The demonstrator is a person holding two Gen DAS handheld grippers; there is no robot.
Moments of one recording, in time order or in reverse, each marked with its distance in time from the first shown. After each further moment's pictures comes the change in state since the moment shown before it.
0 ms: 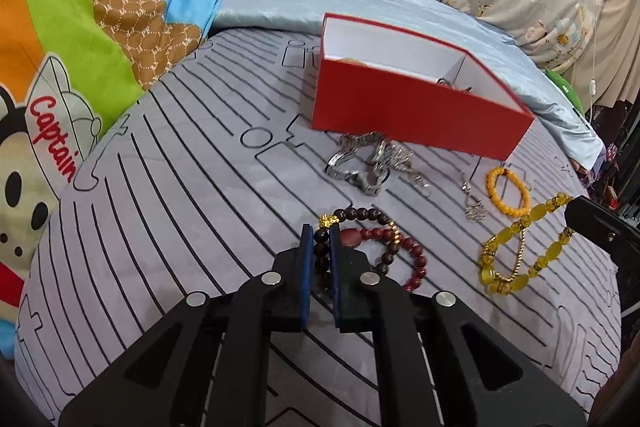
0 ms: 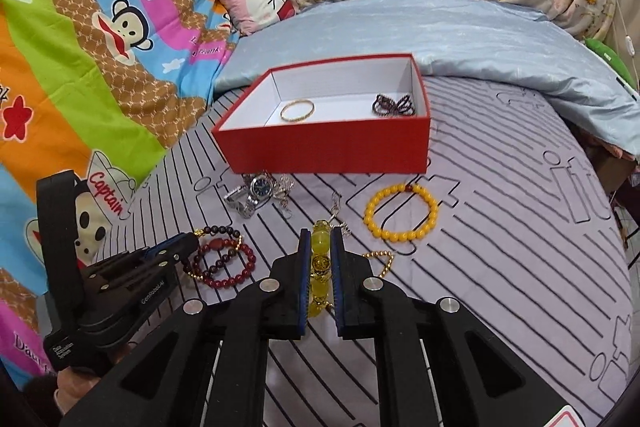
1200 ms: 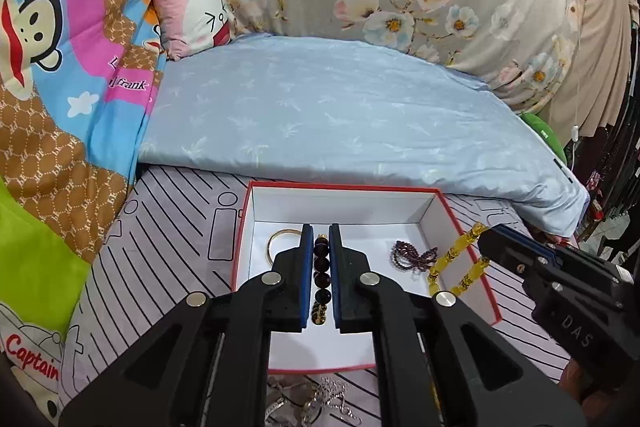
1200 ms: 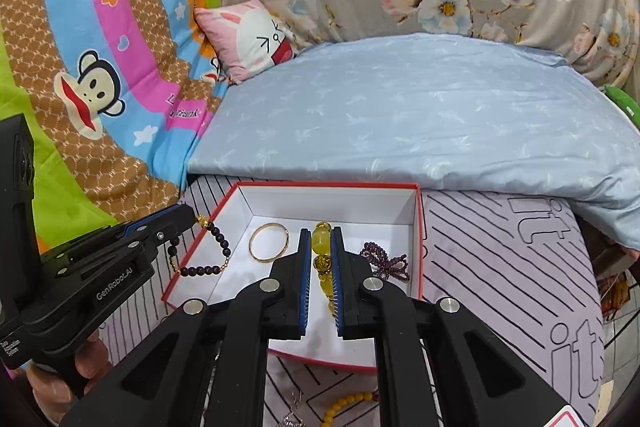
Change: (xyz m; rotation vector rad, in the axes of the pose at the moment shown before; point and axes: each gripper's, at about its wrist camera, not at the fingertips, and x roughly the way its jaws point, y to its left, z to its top) left arm 0.044 -0.053 0.175 0.080 -0.141 -0.082; right arm 0.077 -0.026 0.154 -0.028 -0.083 0.012
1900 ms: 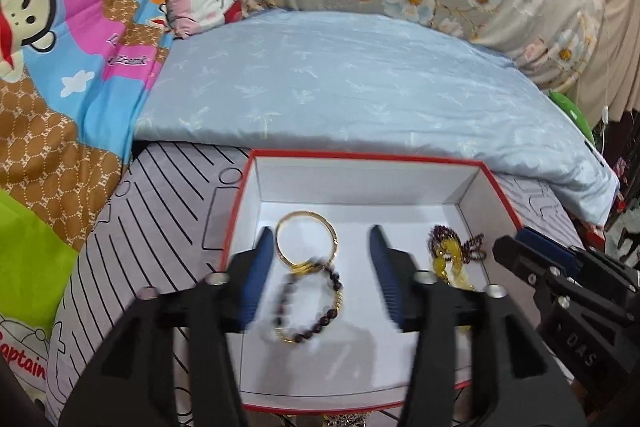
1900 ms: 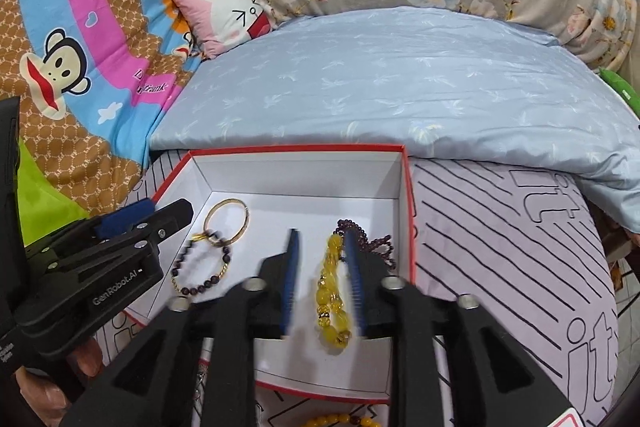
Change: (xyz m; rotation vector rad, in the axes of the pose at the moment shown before) left arm 0.046 0.004 -0.015 -0.002 0.037 0.087; right arm 0.043 -0.018 -0.019 0.015 0.049 -0.067
